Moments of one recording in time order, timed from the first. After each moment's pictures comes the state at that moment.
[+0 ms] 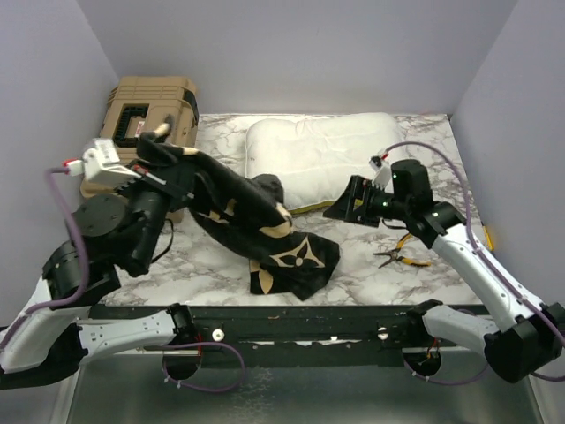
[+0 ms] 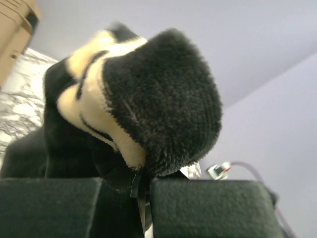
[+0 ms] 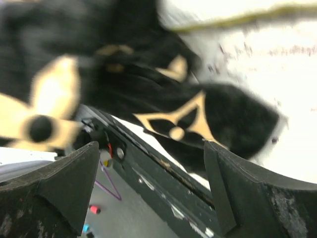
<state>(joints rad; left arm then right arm) -1.08 0.82 1.46 -0.64 -0.89 -0.70 0.42 1.07 1.03 -0.52 -0.46 0.62</state>
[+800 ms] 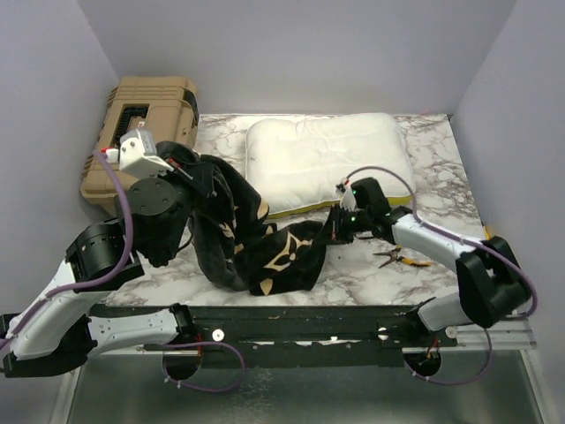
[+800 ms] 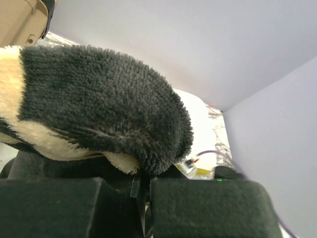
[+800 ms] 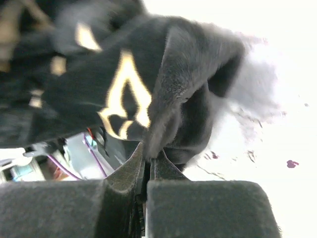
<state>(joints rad) -1.08 0.90 1.55 -0.82 -0.96 -0.76 0.50 1.48 0.73 -0.15 -0.60 0.69</state>
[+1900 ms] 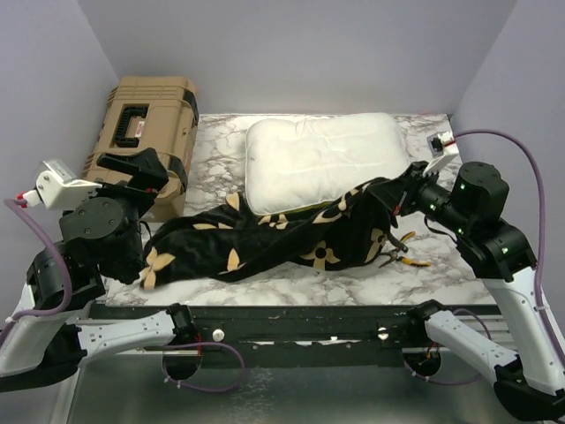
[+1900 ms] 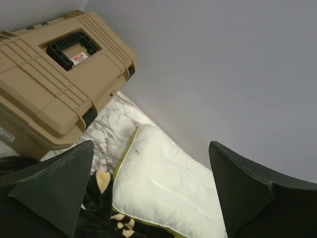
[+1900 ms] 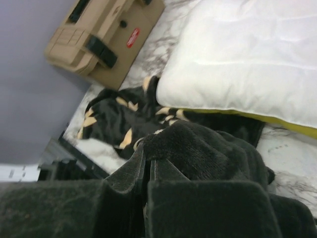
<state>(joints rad) -1.08 0.77 1.51 -0.86 -1.37 -0.85 0.41 0.84 1.25 -0.64 -0.21 0.43</state>
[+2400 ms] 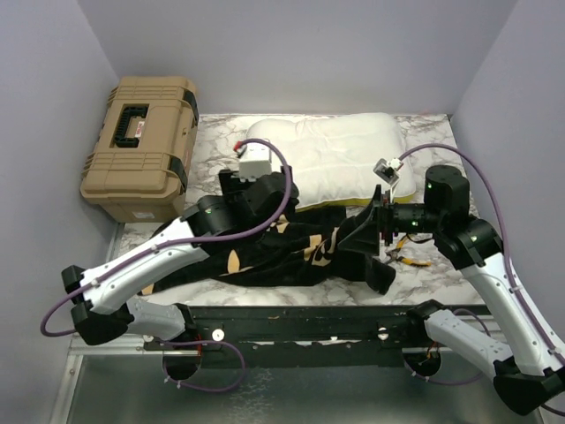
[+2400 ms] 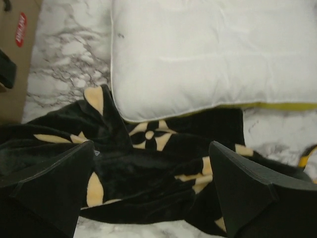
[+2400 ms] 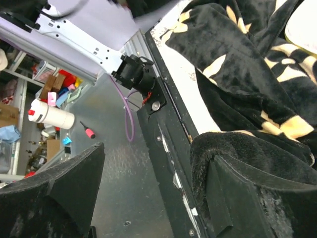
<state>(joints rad) -1.08 1.25 1.50 -0.93 -0.91 -0.74 0.41 0.88 1.05 -0.60 -0.95 0.30</state>
